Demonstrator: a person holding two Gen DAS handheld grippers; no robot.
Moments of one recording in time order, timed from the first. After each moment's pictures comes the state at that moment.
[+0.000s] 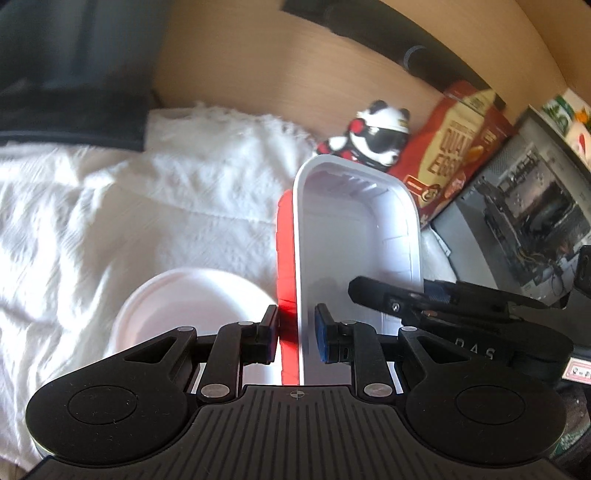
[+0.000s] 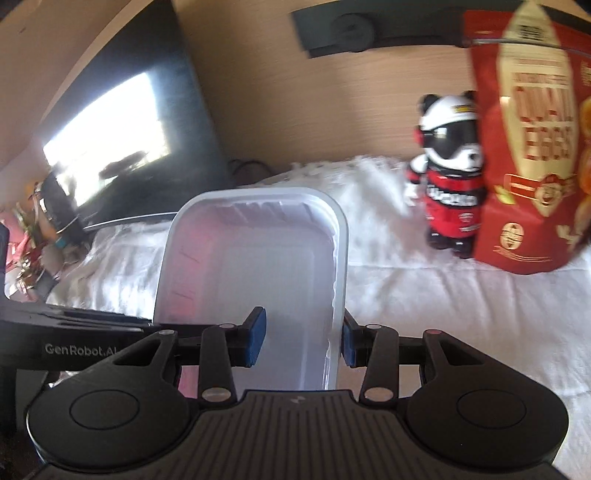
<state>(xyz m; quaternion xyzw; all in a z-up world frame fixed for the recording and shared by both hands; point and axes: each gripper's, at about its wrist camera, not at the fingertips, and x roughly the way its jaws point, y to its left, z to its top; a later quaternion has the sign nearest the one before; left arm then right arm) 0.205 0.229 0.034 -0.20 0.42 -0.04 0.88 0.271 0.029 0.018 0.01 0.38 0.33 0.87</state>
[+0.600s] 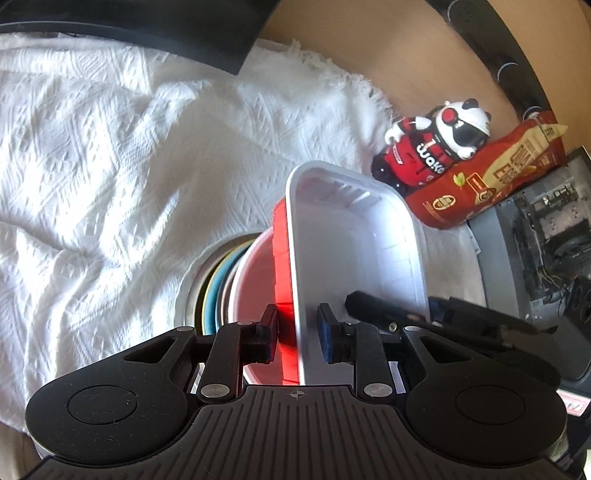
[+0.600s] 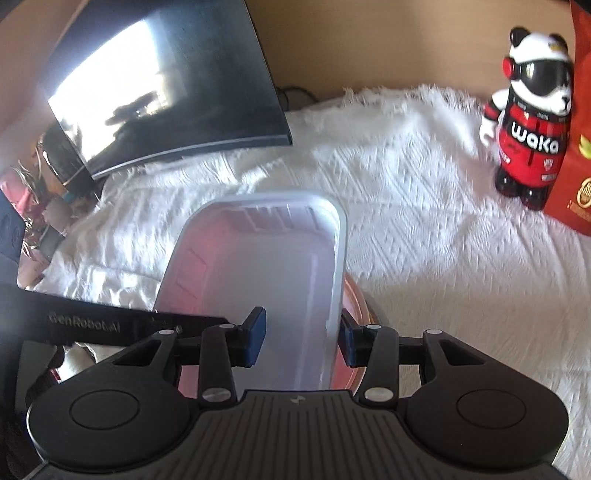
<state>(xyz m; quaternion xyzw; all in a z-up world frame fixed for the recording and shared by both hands) 0.197 0.310 -0.026 -0.29 0.48 -0.02 0.83 0.260 0.112 -0.033 -0.02 0.45 0.34 0.82</state>
